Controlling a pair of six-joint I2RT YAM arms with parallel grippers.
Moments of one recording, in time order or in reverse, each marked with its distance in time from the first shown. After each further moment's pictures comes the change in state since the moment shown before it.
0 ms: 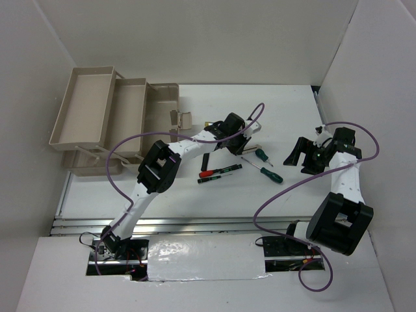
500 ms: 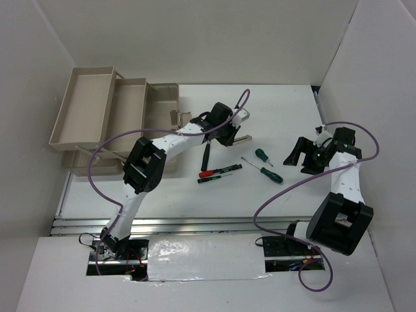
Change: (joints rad) left arm 0.067 -0.167 -0.136 -0.002 -0.001 -0.030; right arm 0.000 0.000 0.001 0.000 -0.004 0.000
